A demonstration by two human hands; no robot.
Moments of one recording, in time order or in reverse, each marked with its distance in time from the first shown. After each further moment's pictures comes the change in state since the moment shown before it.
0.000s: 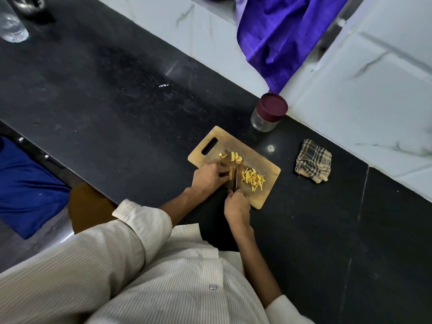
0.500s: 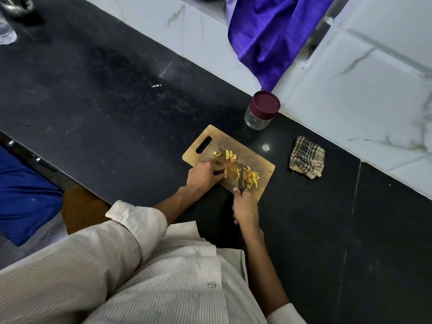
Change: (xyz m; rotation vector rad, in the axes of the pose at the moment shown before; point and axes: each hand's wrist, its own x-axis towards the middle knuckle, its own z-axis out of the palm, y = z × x) left_hand 0.001 -0.003 0.005 0.009 0.022 -0.003; right_hand 0.005 0.025 -0.015 0.176 0.004 0.044
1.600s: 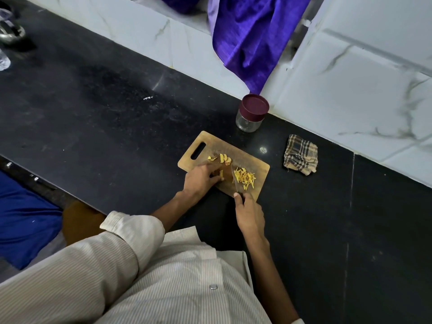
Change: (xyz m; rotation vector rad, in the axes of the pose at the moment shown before) left_hand -0.001 0.005 -0.008 -0.003 0.032 0.099; right_hand -0.020 0.012 -0.021 -0.133 0.045 -0.105
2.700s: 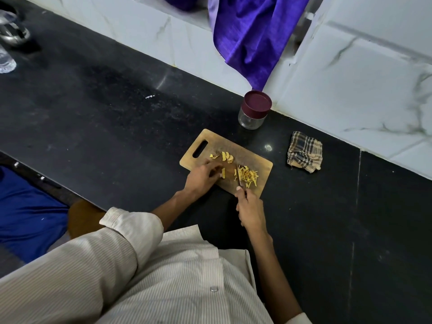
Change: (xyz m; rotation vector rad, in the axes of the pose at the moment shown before) left_hand 0.008 -0.017 0.014 -0.096 -0.031 -0.006; right_hand 0.006 0.001 0.001 0.277 -0.034 -0.066
